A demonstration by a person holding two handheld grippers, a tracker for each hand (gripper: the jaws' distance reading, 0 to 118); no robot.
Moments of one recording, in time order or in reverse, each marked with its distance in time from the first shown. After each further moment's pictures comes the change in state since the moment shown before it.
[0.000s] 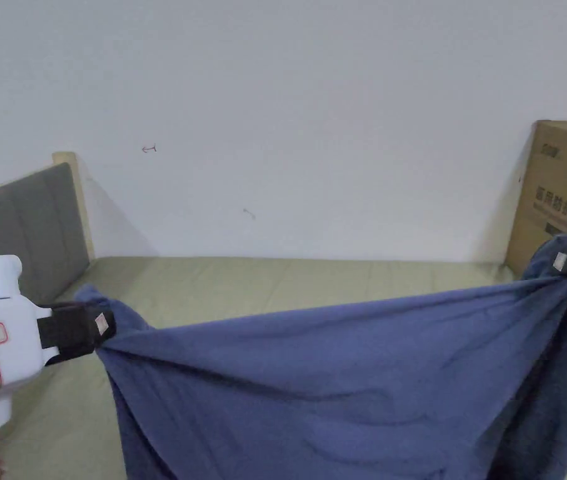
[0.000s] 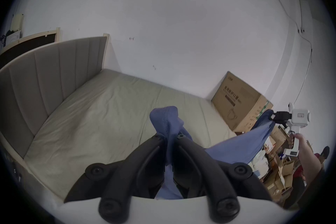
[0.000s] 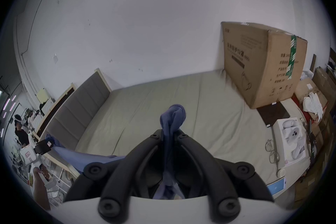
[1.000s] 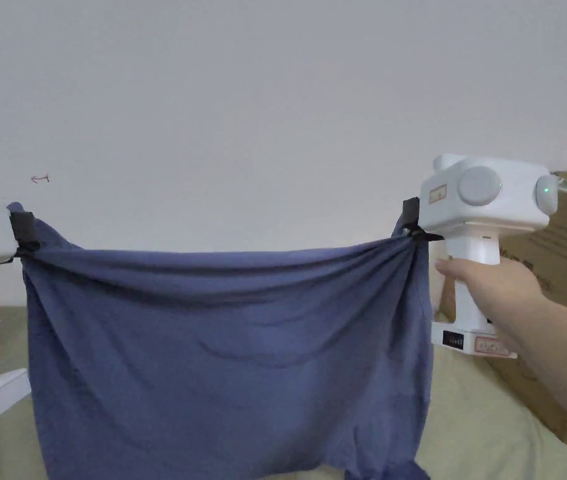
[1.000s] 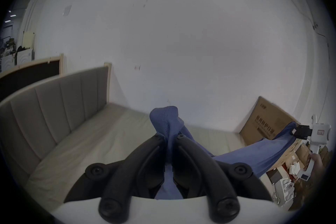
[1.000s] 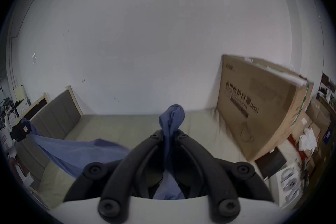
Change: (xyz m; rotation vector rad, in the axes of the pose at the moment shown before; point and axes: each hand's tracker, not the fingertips) left arm 0.025 0.120 -0.279 0.138 0.226 -0.038; right arm -0.010 0.131 -0.248 0.178 -0.182 0.108
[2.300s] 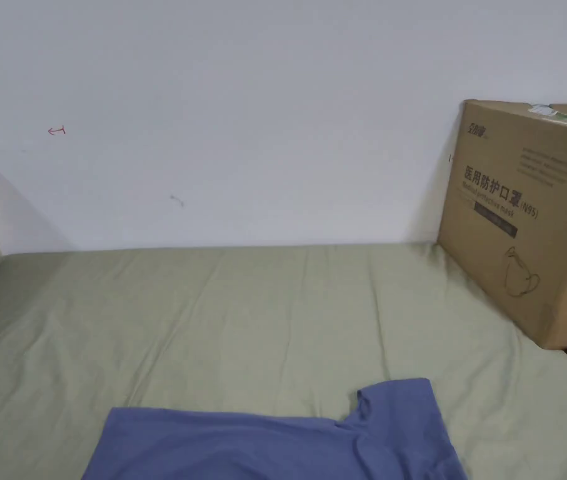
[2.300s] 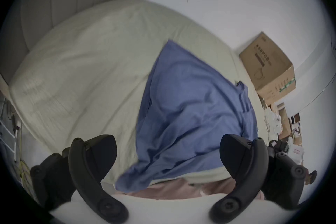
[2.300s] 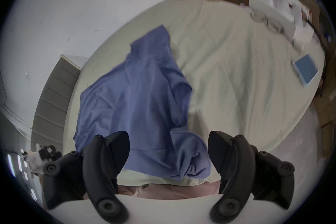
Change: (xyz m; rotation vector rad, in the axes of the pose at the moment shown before) left arm -0.134 -0.296 0.247 -0.566 -0.063 0.155; right arm 0.092 -0.422 0.264 -0.520 0.025 -0.393
